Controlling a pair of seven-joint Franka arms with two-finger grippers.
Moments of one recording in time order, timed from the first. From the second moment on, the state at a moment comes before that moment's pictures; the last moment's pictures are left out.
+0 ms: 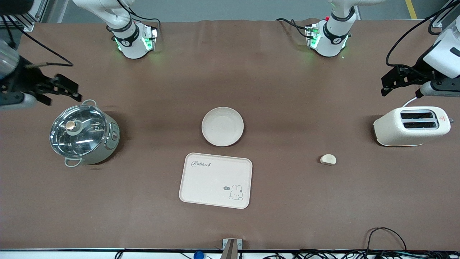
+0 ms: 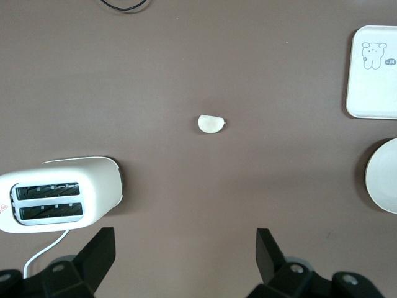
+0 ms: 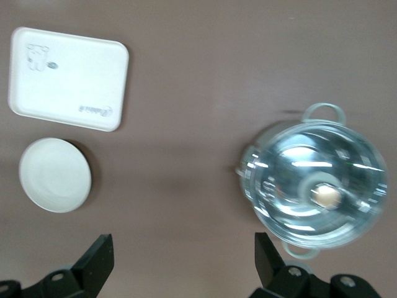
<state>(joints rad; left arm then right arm) -0.02 -0.03 -0.10 -1.57 0.00 1.61 -0.04 0.05 0.04 0.02 -1.58 0.13 1.63 0.01</state>
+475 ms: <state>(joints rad) -0.02 -0.03 -0.10 -1.57 0.00 1.61 -0.04 0.20 0.15 0.03 -1.70 0.15 1.82 0.17</state>
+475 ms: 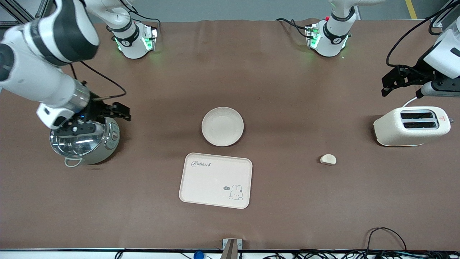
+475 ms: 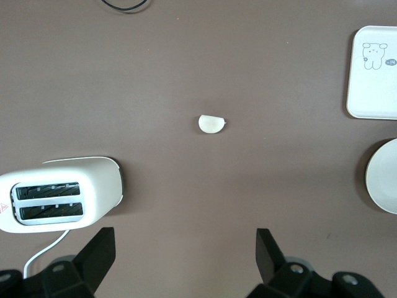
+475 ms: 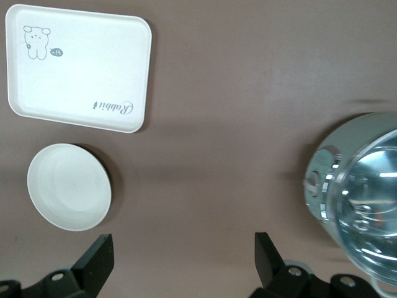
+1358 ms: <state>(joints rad) -0.02 -0.03 -0.10 -1.57 0.00 1.60 -0.04 0.49 0.32 0.03 -1.93 0.17 2.33 0.39</state>
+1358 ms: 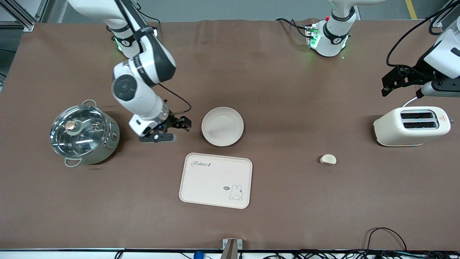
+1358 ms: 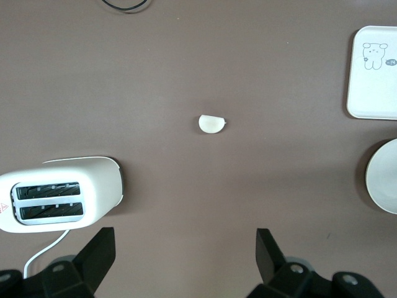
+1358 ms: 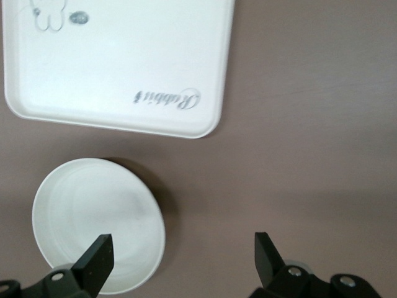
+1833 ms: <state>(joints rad) 0.00 0.20 -0.10 -1.63 0.01 1.74 -0.02 0.64 0.43 0.03 -2.10 0.17 2.67 0.44</state>
